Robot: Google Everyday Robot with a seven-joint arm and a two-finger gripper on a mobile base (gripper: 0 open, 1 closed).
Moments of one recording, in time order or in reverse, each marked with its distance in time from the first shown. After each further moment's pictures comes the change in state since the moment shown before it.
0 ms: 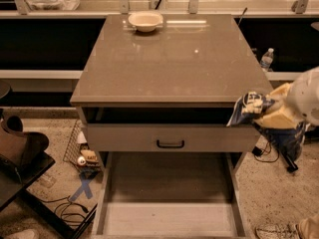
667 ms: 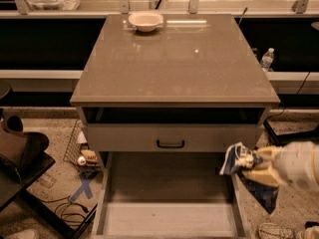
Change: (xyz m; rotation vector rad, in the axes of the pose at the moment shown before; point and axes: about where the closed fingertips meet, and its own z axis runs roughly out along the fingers) arm 0.081 0.082 0.087 -0.117 -0.240 0.133
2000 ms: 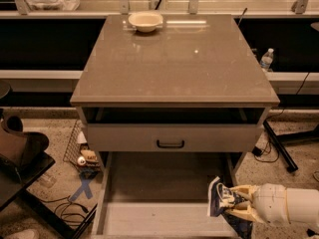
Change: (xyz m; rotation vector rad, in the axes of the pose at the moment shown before) arm 0.079 0.063 0.085 -0.147 -0.183 -0.118
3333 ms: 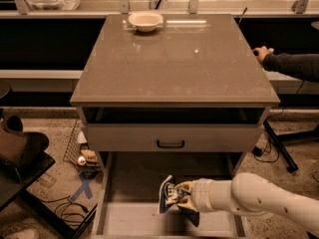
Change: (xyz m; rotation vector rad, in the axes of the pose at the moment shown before) arm 0.009 -0.004 0.180 -0.029 0.103 -0.213
